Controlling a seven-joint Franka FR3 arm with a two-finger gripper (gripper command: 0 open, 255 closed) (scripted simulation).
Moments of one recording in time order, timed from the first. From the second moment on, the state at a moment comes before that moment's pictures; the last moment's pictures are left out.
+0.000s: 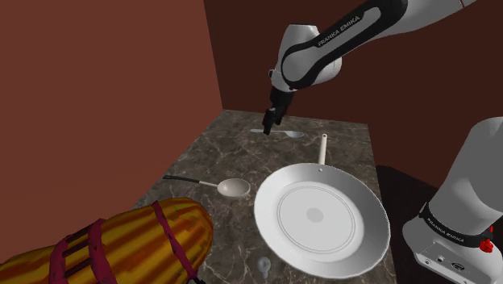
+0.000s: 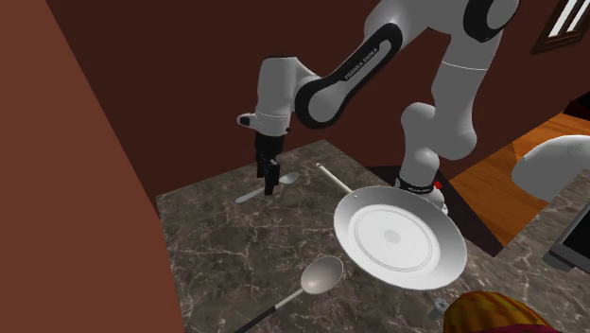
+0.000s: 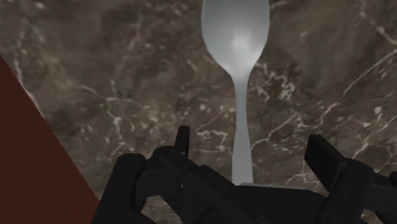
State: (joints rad) arm 0.21 -0.07 0.00 -2.32 0.22 2.45 -0.26
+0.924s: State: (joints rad) arm 0.21 -0.06 0.00 -2.32 0.23 2.46 -0.26
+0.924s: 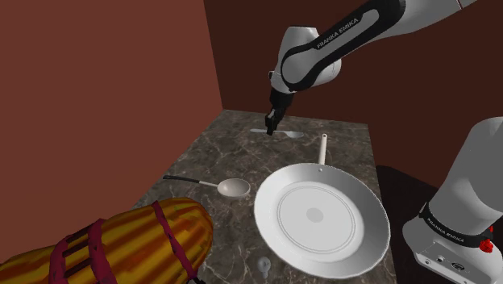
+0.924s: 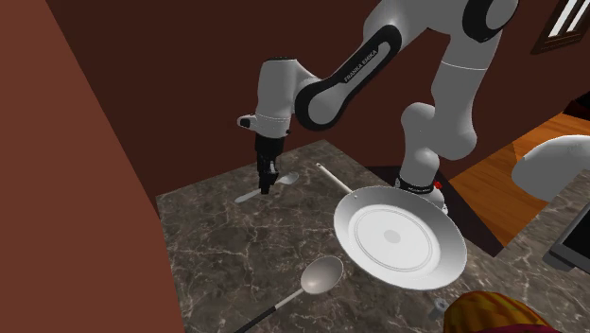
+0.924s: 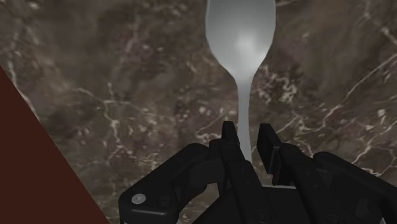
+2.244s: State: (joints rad) arm 0.20 -0.16 0.00 -2.20 0.19 2.25 -0.21
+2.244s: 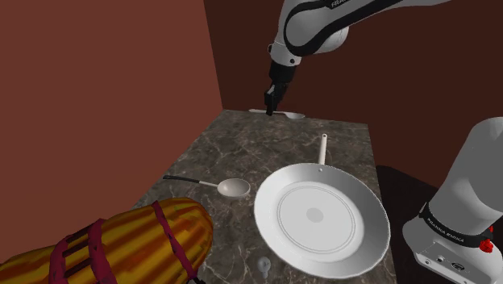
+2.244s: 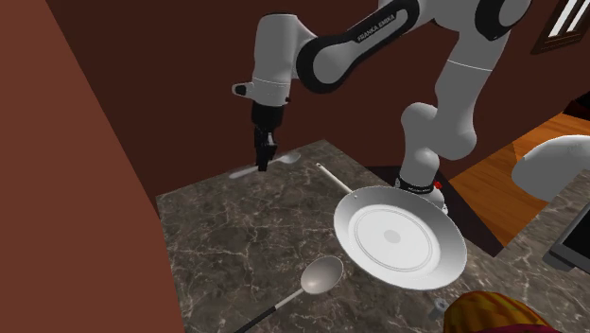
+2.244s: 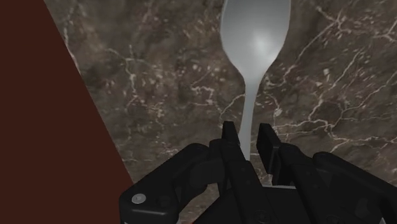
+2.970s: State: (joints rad) arm 0.20 -0.19 0.00 -2.09 0.17 2.10 -0.18
